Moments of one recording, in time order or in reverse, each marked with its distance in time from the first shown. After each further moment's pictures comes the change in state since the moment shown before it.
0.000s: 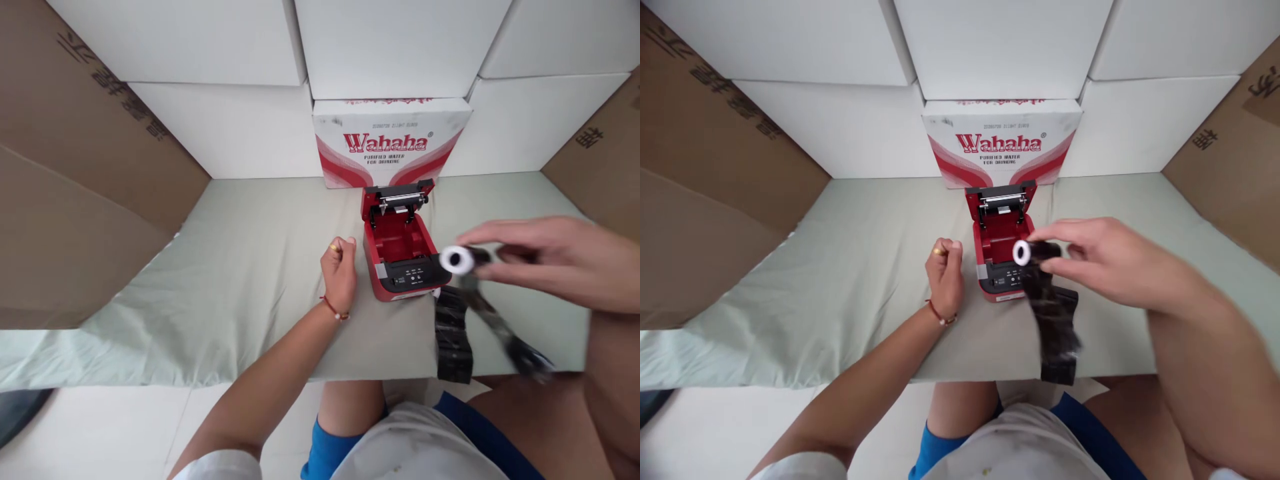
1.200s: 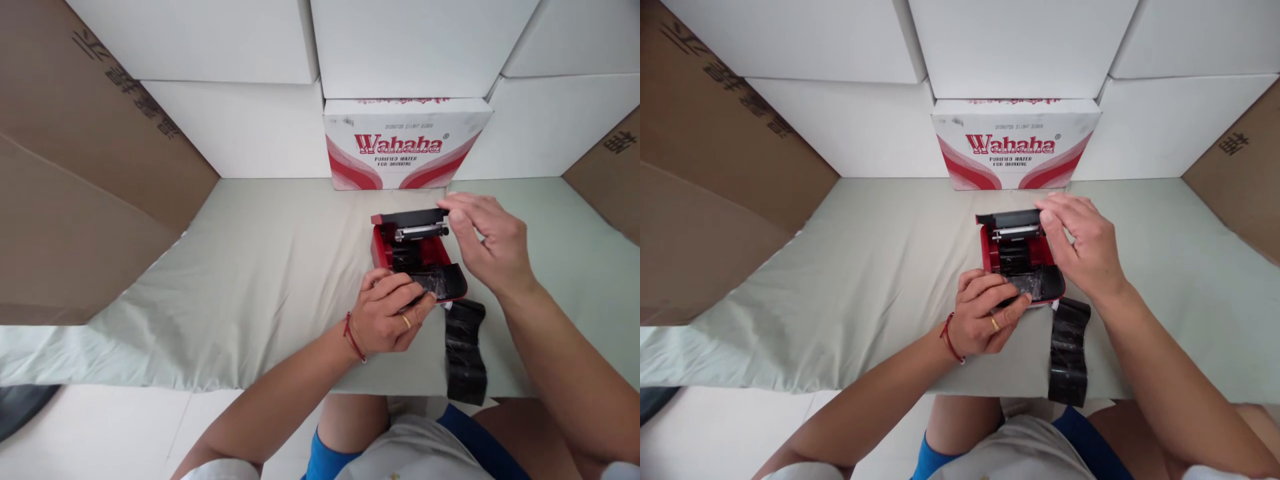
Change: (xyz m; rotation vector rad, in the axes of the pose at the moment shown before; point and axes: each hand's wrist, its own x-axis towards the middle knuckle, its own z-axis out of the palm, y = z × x) left_hand -0.039 0.011 0.004 0.633 -0.410 1.191; right_hand 0.073 0.033 0.068 -0.203 0.608 -0.259
